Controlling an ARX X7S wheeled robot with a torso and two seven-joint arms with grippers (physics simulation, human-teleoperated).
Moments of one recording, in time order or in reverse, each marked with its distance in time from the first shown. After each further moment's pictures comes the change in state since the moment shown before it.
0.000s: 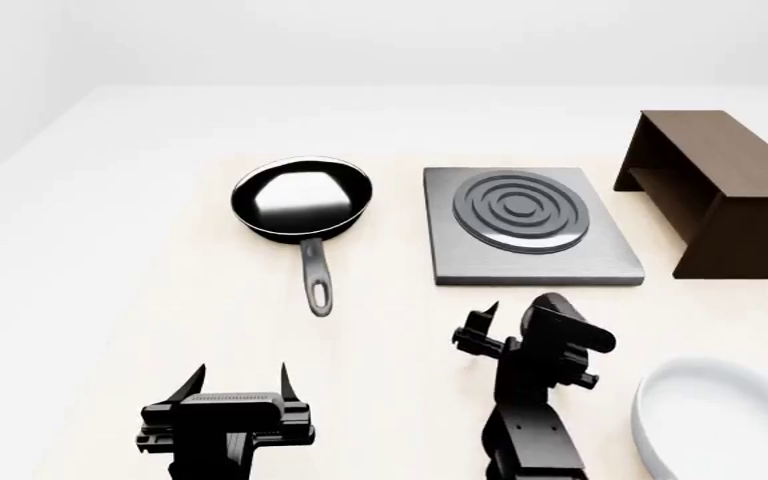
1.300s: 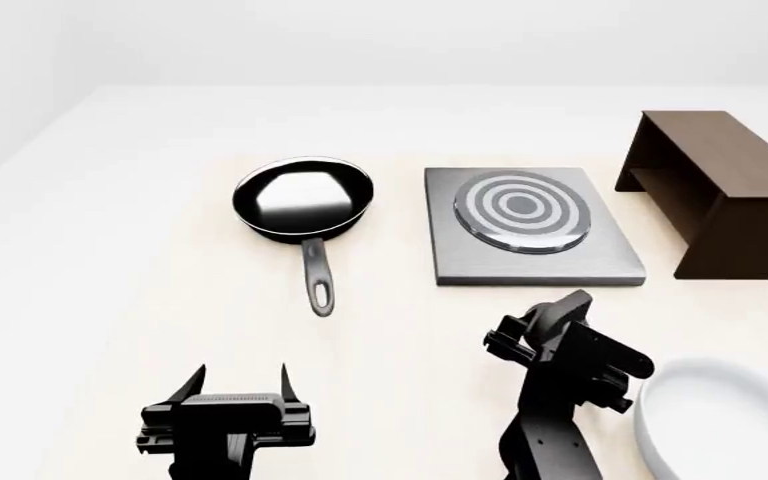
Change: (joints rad) left arm -0.002 -0.018 0.025 0.002 -0.016 0.006 -0.023; right arm -0.068 0.049 0.008 -0.093 0.048 -0.039 0.127
